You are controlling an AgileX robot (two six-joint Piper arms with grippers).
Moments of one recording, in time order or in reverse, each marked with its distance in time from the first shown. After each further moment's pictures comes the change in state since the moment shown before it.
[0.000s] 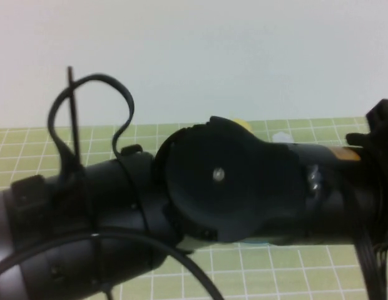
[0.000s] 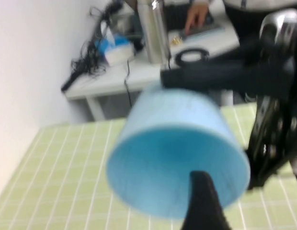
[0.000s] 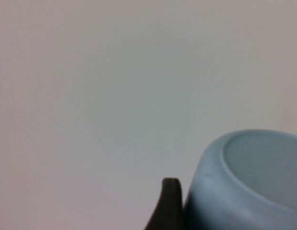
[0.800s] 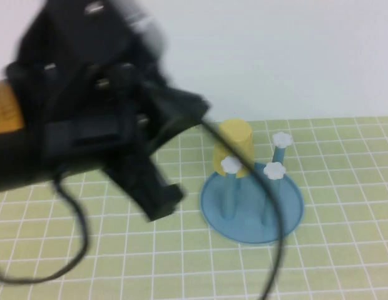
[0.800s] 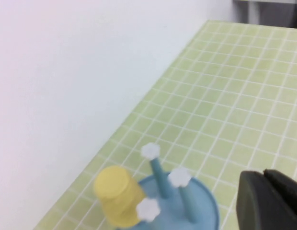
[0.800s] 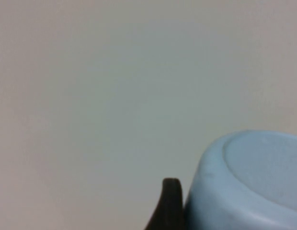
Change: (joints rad) right arm 0.000 0.201 -0.181 -0.551 -0.022 -0.598; left arm 0.338 -0.457 0.208 0.842 0.218 -0.845
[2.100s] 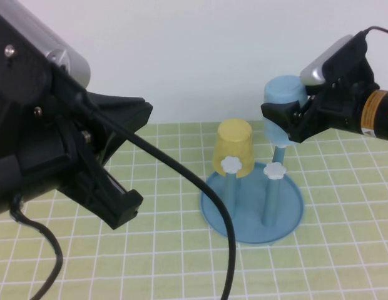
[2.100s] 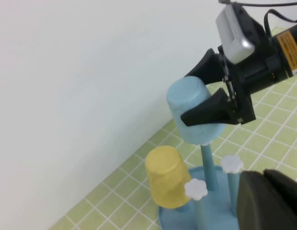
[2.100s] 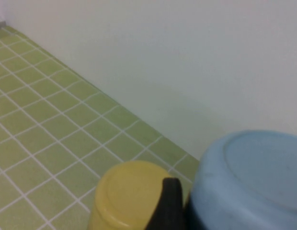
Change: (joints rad) right arm 0.173 1.223 -0.727 -0.350 -0.179 -0.412; left arm 0.010 -0.095 0.145 0.323 -0.113 -0.343
